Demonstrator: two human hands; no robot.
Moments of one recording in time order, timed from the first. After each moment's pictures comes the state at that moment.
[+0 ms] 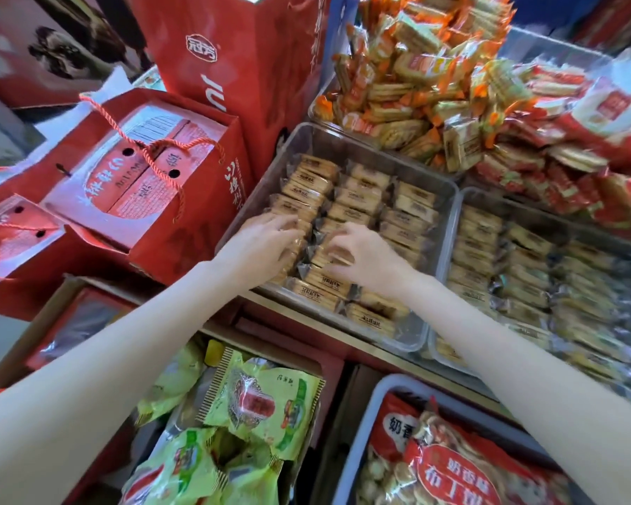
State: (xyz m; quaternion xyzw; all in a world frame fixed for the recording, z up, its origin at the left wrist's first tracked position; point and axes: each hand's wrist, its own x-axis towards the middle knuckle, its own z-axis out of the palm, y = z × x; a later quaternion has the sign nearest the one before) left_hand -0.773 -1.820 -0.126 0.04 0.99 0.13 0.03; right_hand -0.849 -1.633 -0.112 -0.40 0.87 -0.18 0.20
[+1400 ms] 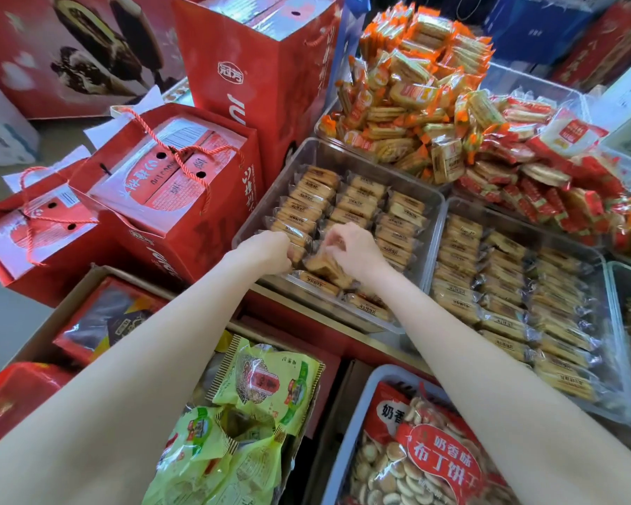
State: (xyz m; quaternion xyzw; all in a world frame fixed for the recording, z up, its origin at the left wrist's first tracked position) left_hand -0.763 -1.807 -0.101 -0.12 0.95 0.19 0.22; right_hand -0.822 -1.652 -0.098 -0.26 0.90 -0.30 0.18
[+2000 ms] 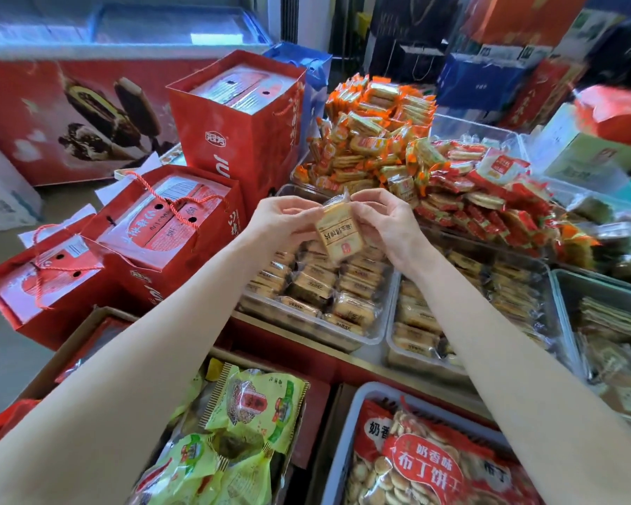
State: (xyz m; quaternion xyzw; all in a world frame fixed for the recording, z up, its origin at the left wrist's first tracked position) left_hand -0.759 -1.757 0.007 -0.13 0.66 0.74 -0.03; right_hand -0.834 -1.591 0.002 -0.15 0.71 -0.67 0.17
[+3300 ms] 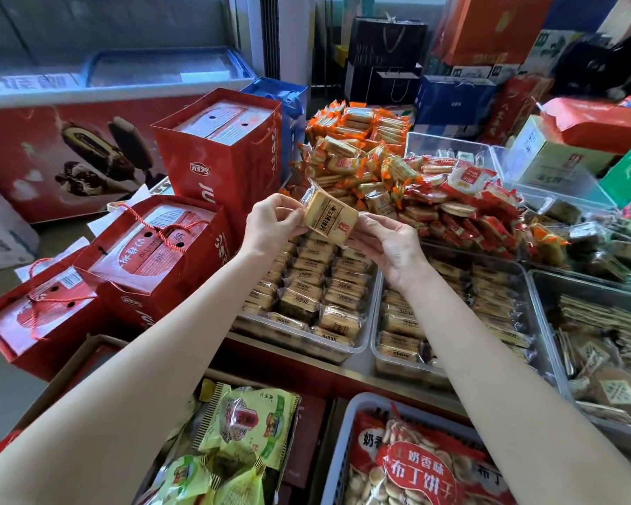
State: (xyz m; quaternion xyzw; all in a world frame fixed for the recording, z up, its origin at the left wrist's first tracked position) left_hand -0.778 -1.733 0.018 -0.15 0.74 0.64 -0.17; right_hand -0.826 -1.562 0.014 0.03 0.57 -0.81 0.16
